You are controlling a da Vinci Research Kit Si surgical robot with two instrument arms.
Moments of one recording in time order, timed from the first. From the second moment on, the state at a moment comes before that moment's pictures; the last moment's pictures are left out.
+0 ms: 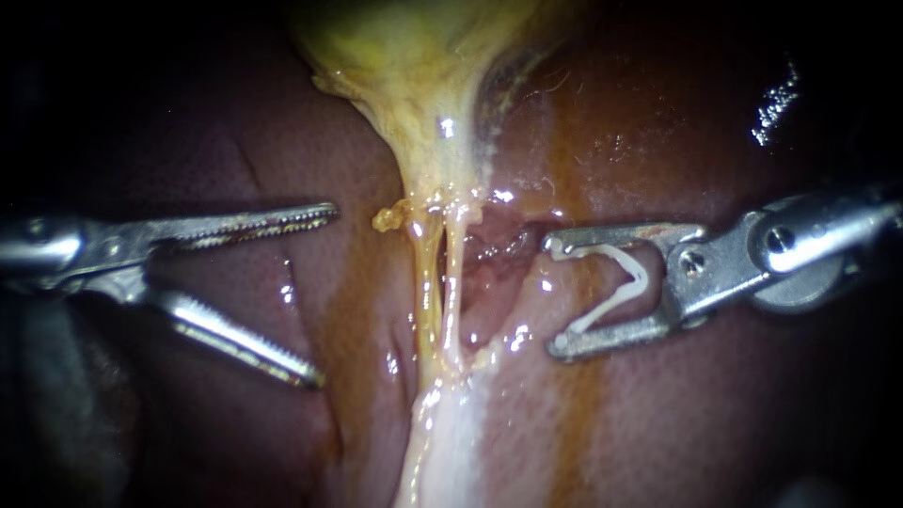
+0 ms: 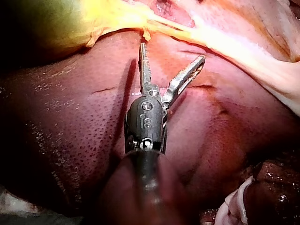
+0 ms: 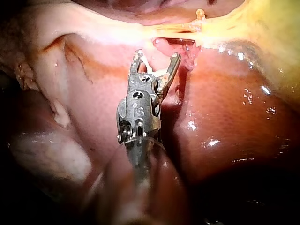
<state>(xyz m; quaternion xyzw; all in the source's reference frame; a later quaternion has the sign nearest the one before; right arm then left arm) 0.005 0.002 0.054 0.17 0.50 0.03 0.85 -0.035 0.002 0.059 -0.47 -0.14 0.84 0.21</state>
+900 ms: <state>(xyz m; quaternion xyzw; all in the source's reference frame) 0.005 0.002 0.054 0.17 0.50 0.03 0.85 -0.036 0.009 0.065 -0.46 -0.16 0.83 0.27</state>
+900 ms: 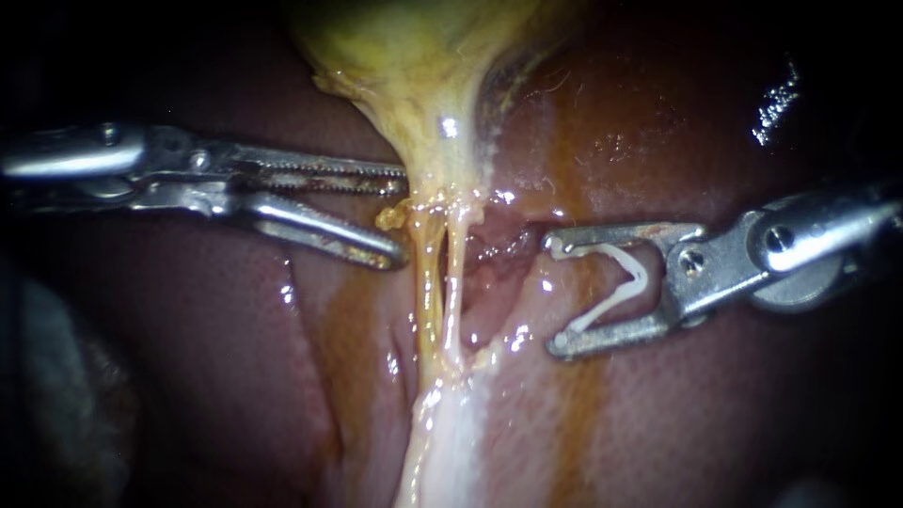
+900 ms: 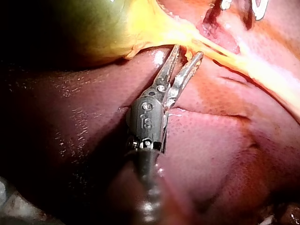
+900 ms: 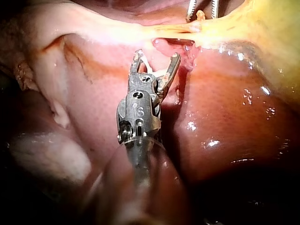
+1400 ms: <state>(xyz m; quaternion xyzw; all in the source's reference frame) 0.005 0.002 0.054 0.17 0.50 0.03 0.85 -0.036 0.008 0.064 -0.46 -0.16 0.83 0.29</state>
